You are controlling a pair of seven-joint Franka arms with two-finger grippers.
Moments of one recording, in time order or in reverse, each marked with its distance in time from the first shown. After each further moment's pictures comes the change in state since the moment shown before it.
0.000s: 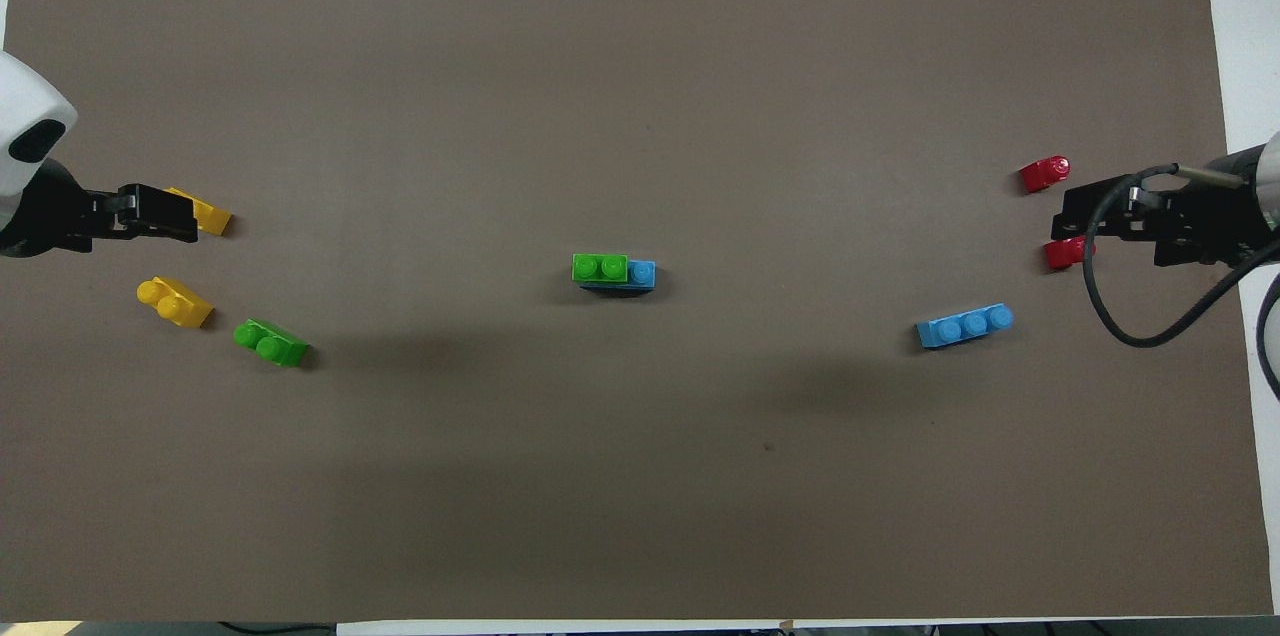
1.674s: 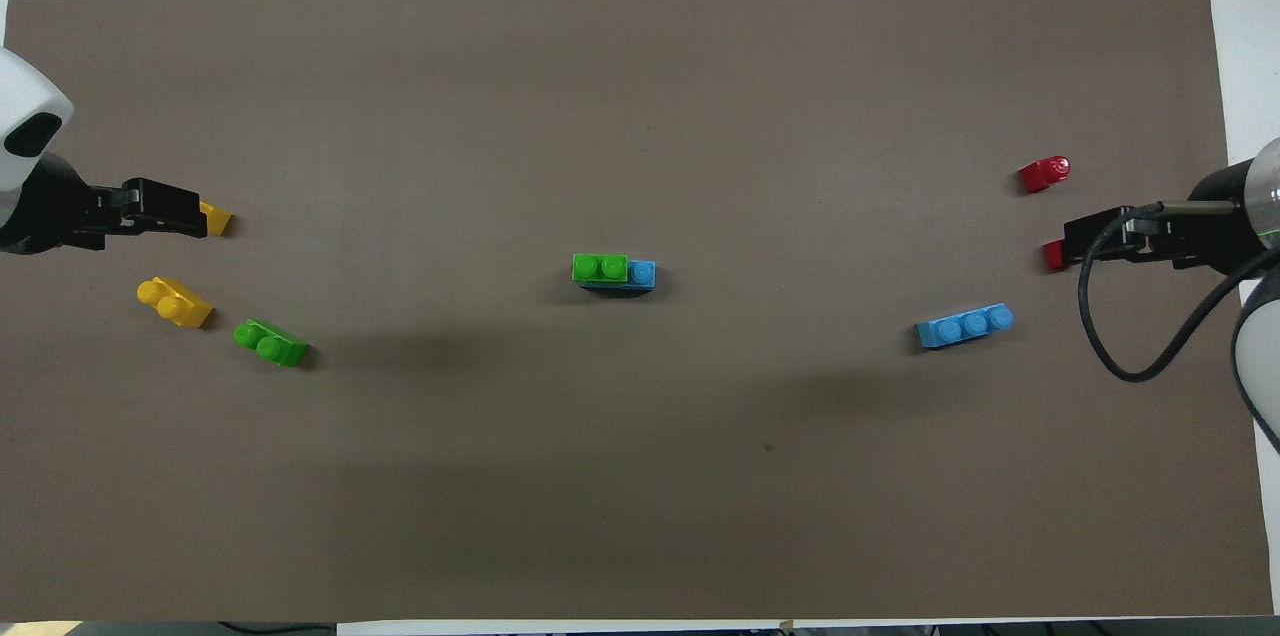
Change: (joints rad) left arm -0.008 0.002 0.008 0.006 -0.048 0.001 -0.032; right arm 0.007 -0.011 0.016 -0.001 -0.062 -0.032 -0.097
